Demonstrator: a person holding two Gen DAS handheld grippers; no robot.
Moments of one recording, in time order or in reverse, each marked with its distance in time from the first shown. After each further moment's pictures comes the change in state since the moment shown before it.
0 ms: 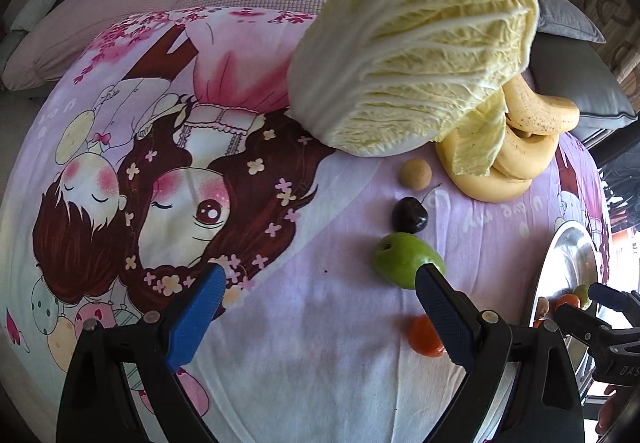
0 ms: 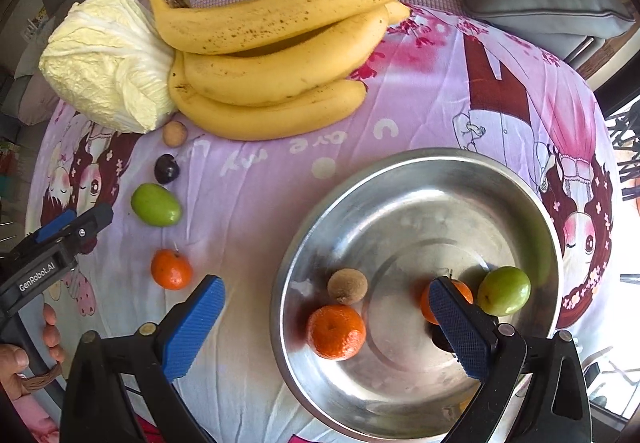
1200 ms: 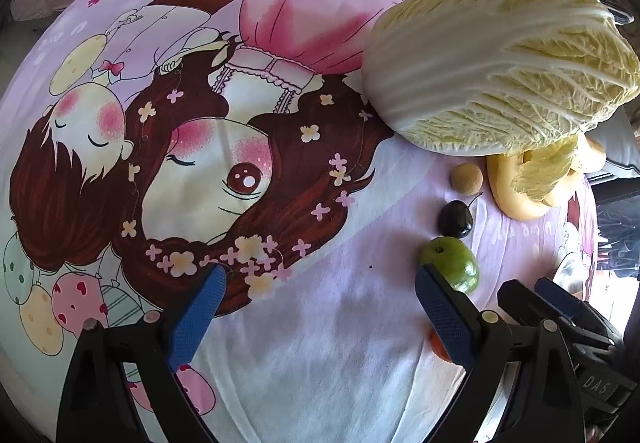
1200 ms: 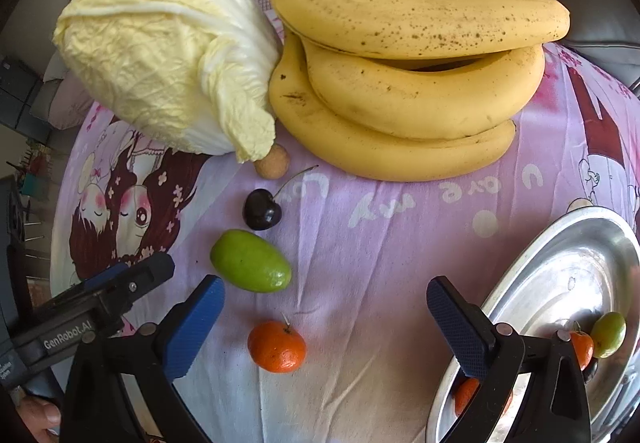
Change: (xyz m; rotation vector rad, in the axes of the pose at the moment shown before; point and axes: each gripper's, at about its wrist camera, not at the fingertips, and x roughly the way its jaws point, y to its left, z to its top) left arm 0.042 0.051 0.006 -0.169 0.114 -0.069; right arm 0.054 0.072 0.026 0.000 -0.031 0.132
